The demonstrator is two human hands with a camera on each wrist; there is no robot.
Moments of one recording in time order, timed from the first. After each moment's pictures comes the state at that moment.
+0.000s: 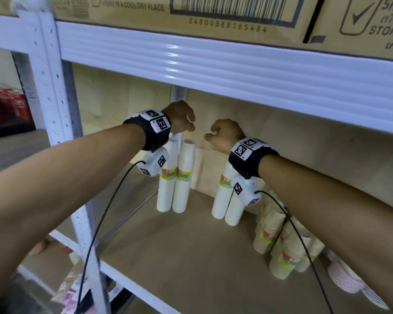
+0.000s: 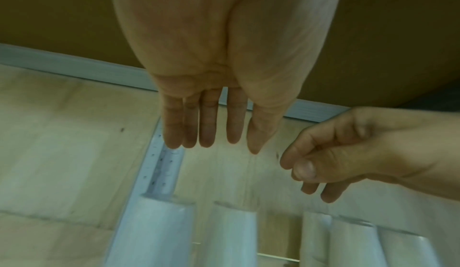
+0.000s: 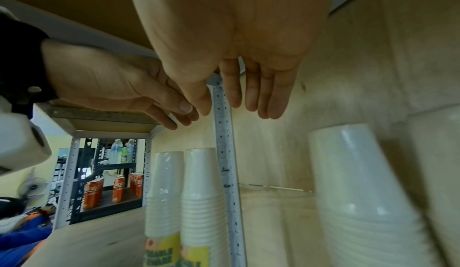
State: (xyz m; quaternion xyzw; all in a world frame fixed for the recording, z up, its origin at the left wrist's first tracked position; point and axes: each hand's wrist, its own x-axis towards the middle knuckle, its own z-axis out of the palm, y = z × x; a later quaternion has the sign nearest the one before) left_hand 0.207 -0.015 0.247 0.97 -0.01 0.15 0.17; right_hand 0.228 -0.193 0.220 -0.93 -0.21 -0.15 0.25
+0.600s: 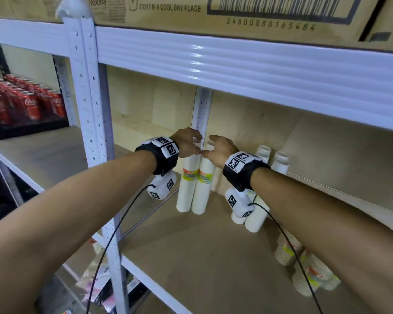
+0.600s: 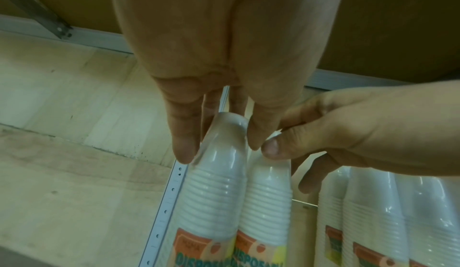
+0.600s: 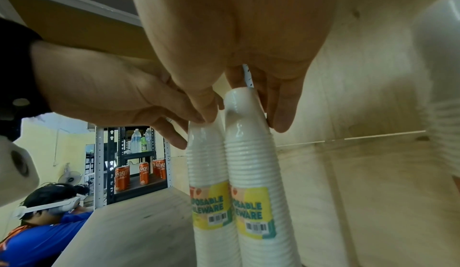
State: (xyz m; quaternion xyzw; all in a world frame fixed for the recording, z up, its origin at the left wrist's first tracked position) left_hand 0.187 0.013 0.188 0.97 0.04 0.10 0.24; right_hand 0.217 -0.133 0.181 -0.93 -0.26 -0.06 0.27
